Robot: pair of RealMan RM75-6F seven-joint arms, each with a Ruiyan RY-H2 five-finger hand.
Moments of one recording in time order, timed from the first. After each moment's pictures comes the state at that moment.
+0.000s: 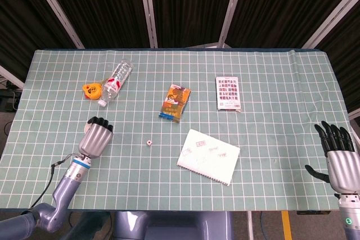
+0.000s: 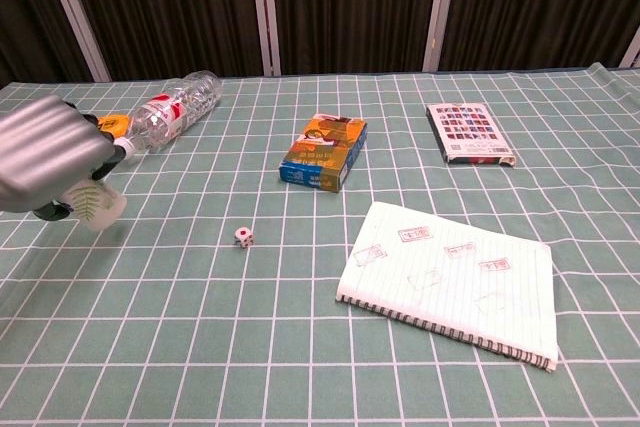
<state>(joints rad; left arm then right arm) -0.48 -1.60 -0.11 -1.30 1.47 1.19 1.01 0.08 -1.09 0.09 -1.64 -1.51 1.51 -0.08</state>
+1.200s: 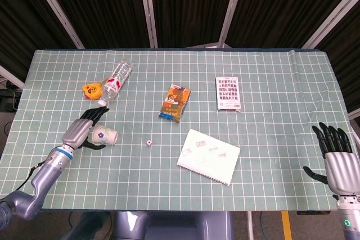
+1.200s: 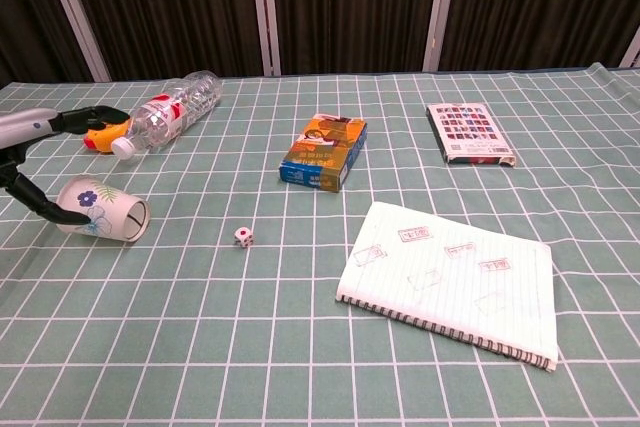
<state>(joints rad) -0.52 -1.45 -0.11 -1.23 1.50 0.98 -0.32 0.08 -1.09 0.09 -1.65 -1.52 1.52 -0.08</state>
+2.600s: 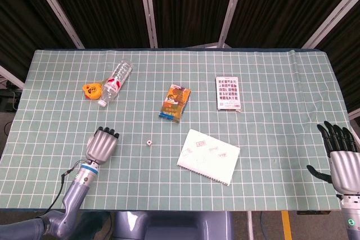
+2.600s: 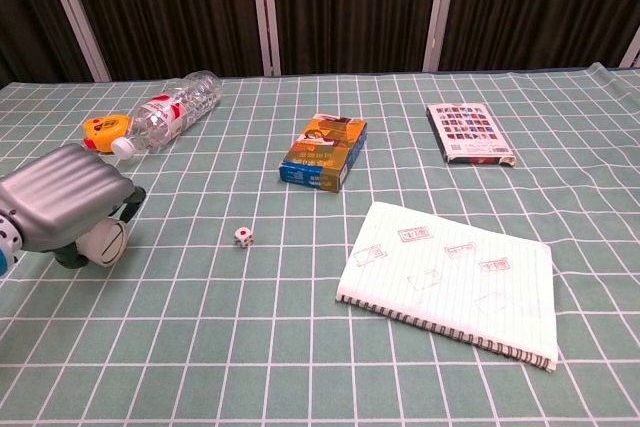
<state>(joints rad) -0.49 -1.67 -0.08 -1.34 1.31 1.13 1.00 0.08 -1.08 0.10 -1.64 -1.50 1.52 -0.06</state>
